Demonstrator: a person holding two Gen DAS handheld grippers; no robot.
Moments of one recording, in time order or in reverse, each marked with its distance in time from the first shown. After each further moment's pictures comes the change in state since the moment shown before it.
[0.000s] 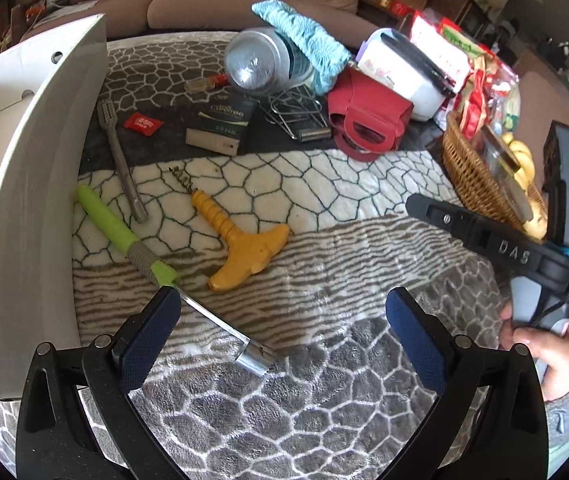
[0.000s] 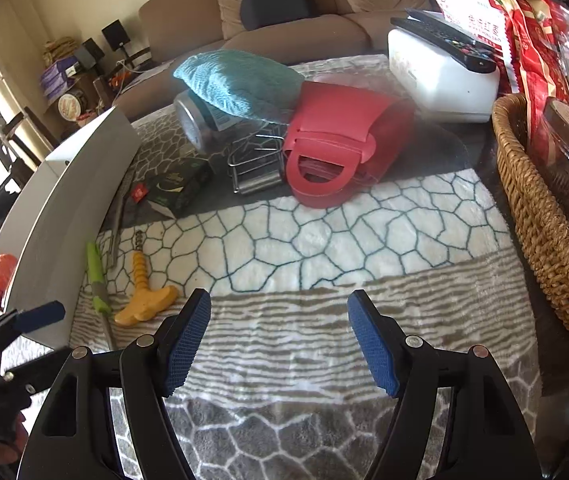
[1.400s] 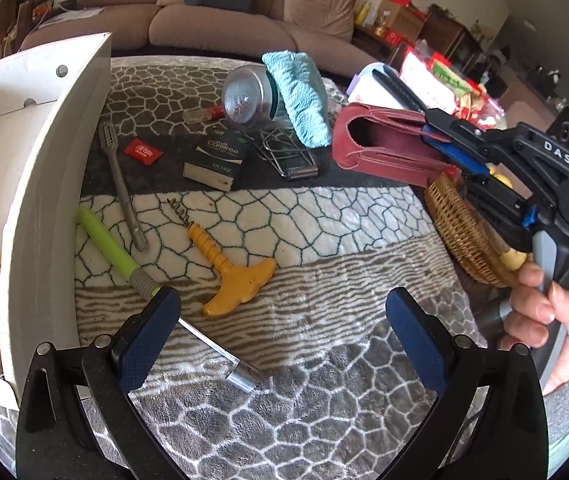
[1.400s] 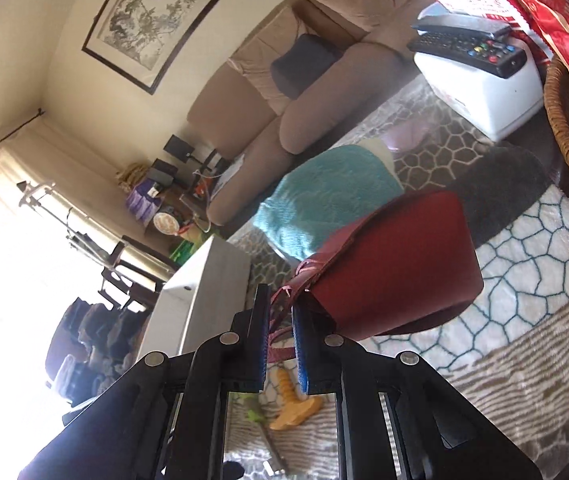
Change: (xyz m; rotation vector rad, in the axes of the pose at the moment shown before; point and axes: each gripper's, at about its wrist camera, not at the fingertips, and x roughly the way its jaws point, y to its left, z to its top) left arm -0.031 0.007 0.017 -0.053 -0.107 -0.082; right arm -0.034 -0.014 0.063 0.305 -0.206 0.508
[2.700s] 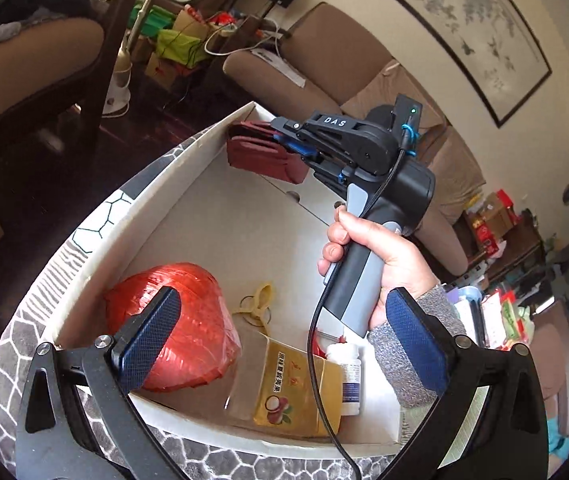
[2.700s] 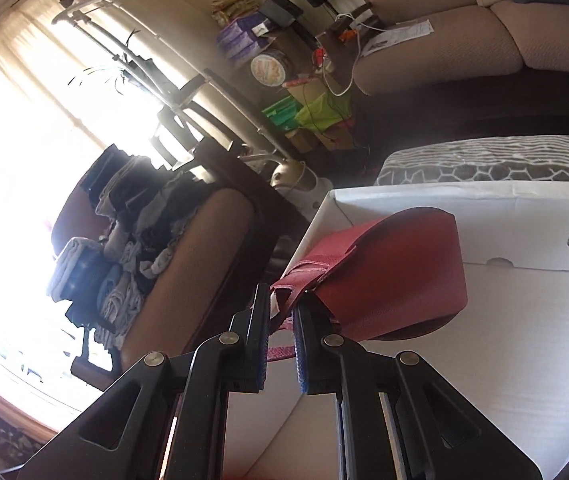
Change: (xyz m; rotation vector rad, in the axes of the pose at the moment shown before) left arm -0.199 0.305 -0.002 -0.591 -0.370 0.140; right arm 0.469 0.317 -0.117 -0.358 0.488 0.191
